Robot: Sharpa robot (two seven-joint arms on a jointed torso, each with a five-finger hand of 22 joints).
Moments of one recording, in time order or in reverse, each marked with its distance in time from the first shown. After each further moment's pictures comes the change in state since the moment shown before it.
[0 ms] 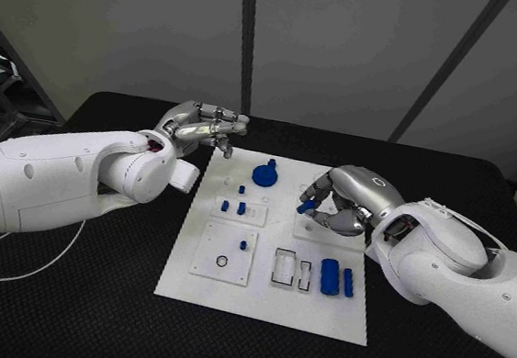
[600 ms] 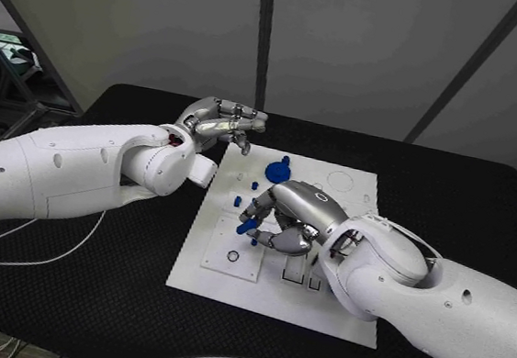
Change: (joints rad) left arm 0.000 0.024 0.000 -0.017 0.000 0.002 -0.001; left_hand 0.000 0.000 0.000 0.000 0.000 0.000 0.000 0.000 0.000 0.000 0.000 0.000 0.000 0.000 0.000 0.000 -0.001 0.000 0.000 0.000 0.000 0.000; right arm -0.026 0.211 -0.068 -0.025 0.086 -0.002 0.096; right_hand 0.005 0.005 0.005 -0.005 0.012 -0.001 0.000 -0.002 -0.001 0.000 0.000 -0.014 0.000 0.000 0.000 0.000 -0.004 0.000 0.000 0.000 0.000 -0.001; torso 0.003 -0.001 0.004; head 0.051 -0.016
